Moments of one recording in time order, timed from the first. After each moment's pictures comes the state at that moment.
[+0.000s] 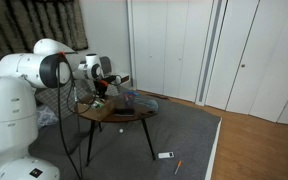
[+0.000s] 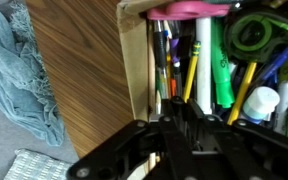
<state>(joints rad) 0.15 0.29 0.19 -1.79 -0.10 2.28 -1.02</state>
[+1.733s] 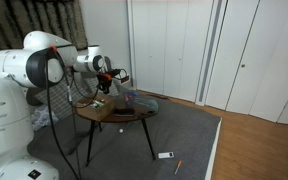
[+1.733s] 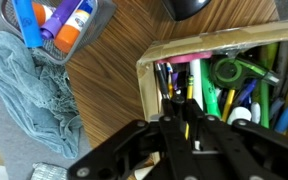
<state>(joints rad) 0.10 0.18 0.17 -1.79 -0.09 2.16 -1.02</state>
